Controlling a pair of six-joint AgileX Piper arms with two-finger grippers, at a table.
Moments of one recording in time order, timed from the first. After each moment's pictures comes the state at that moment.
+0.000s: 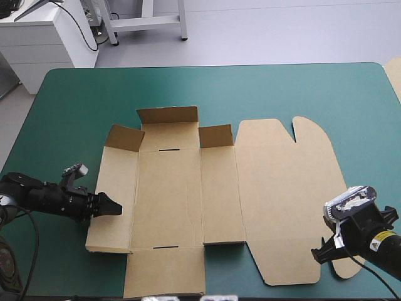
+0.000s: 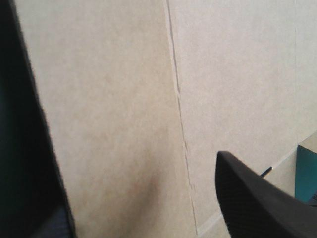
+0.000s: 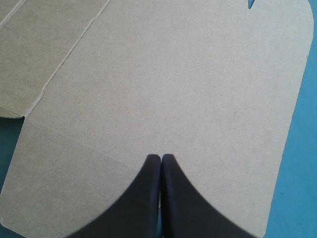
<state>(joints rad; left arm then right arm) 0.40 1.49 -0.72 -0.78 1.17 0.88 0.19 0.57 -0.73 0.14 1.02 -0.34</state>
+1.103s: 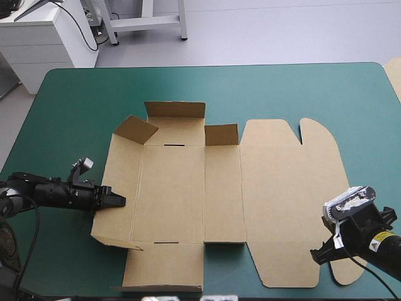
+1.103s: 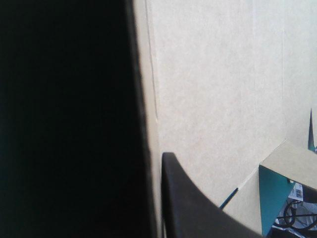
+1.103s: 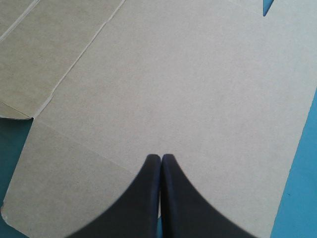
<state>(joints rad) 0.38 1.60 -0.73 -0.97 1.19 1.02 0.19 0.57 -0.73 0.16 1.02 -0.34</state>
